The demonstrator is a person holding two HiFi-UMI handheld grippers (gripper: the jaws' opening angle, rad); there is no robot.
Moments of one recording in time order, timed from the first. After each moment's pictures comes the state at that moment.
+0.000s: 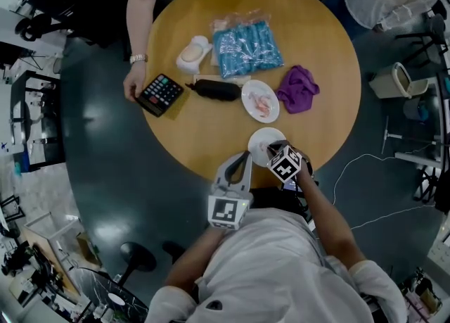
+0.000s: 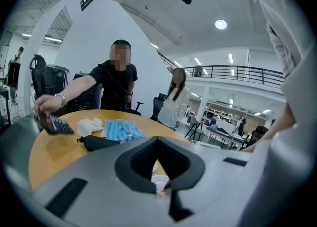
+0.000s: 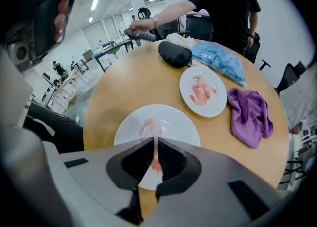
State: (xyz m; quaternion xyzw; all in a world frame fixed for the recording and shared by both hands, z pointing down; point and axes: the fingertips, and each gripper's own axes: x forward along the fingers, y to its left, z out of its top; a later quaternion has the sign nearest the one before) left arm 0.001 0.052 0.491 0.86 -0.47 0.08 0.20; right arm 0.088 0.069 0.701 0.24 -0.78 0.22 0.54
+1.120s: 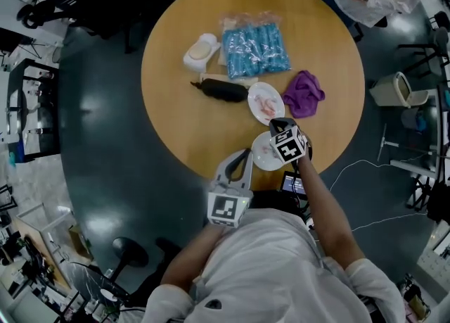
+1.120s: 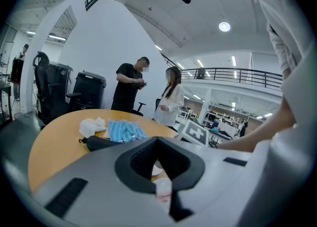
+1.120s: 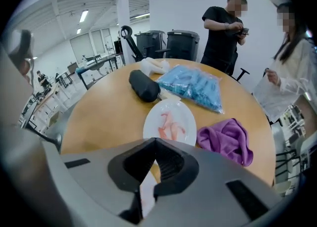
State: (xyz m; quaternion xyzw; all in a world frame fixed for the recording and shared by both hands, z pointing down) left arm -0.016 0.036 0.496 0.85 -0.48 0.07 0.20; right arm 0.076 -0.042 0.664 0.35 -0.78 0.19 0.47
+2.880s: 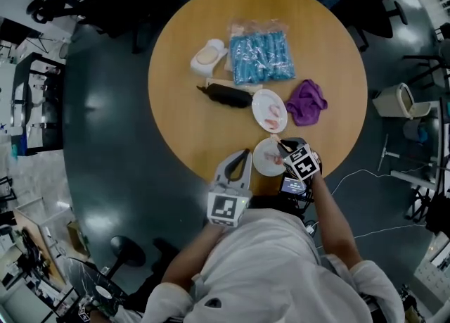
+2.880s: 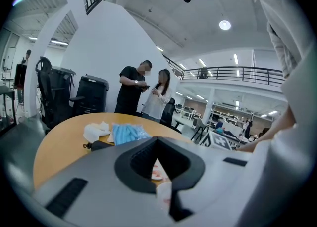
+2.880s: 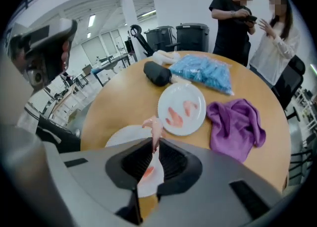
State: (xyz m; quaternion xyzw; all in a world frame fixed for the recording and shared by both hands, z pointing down) left arm -0.026 0.023 0.491 0.84 -0.50 0.07 0.19; right arm 0.100 0.012 0.673 0.27 -0.80 0.24 0.47
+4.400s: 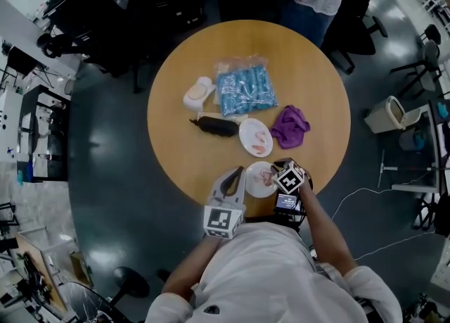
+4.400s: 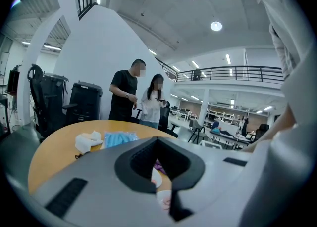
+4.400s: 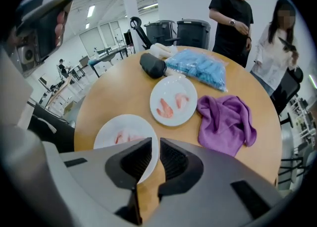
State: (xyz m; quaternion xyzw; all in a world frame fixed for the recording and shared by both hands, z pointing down) left arm -0.001 0.018 0.465 0.86 -0.49 0.06 0.16; right arm 0.126 0.012 0.684 0.27 -0.79 0.21 0.51
